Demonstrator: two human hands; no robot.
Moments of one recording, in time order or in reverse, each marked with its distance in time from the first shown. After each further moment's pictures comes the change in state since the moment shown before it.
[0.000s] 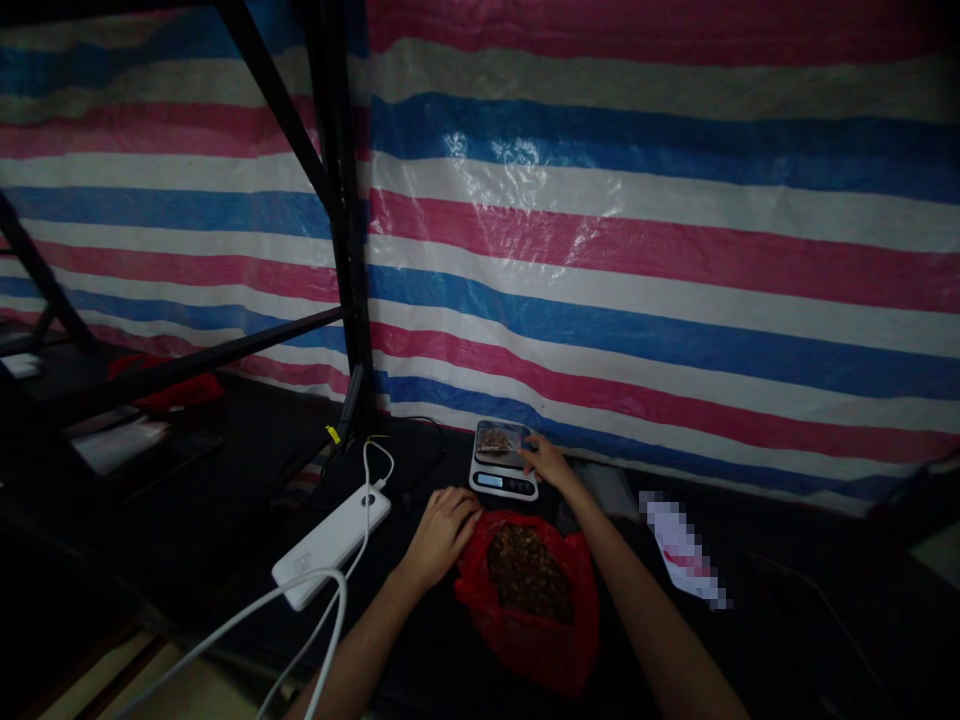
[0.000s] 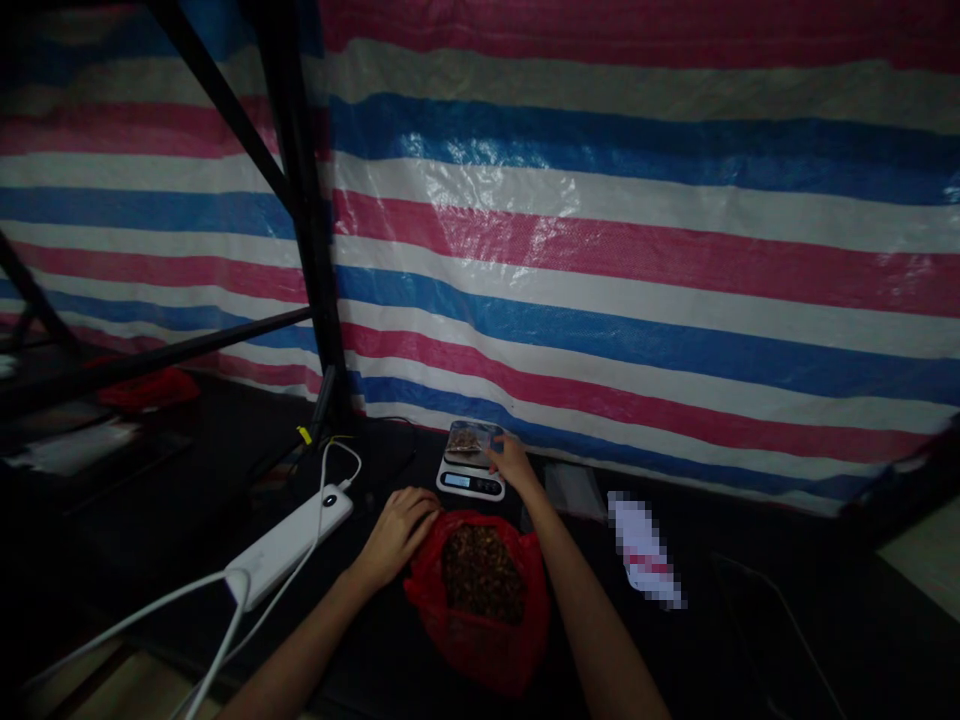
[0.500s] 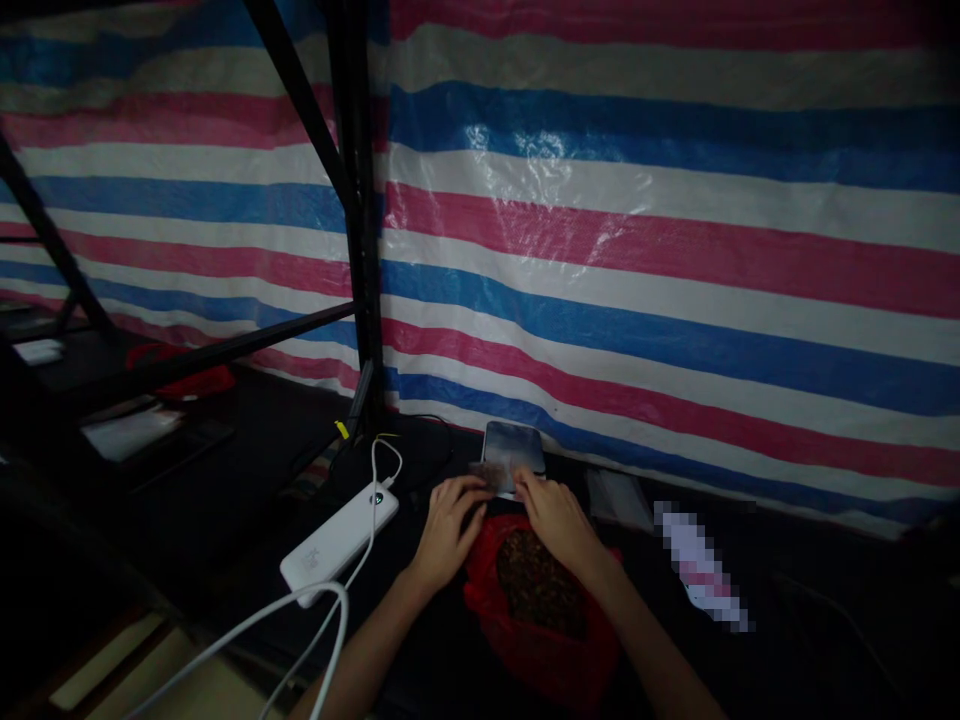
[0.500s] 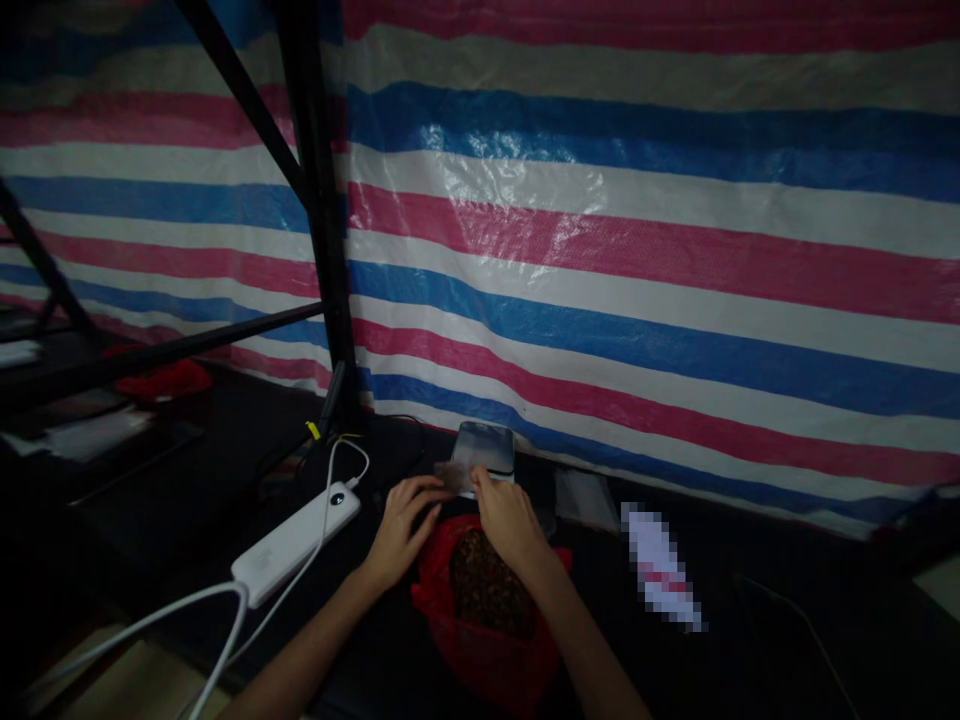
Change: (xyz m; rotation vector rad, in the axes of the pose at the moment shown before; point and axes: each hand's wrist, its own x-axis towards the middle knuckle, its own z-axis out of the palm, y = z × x) left_hand 0.001 0.001 -0.004 -0.088 0.182 -0.082; right_hand -0.083 -0.055 0.003 -0.633 -0.026 -0.357
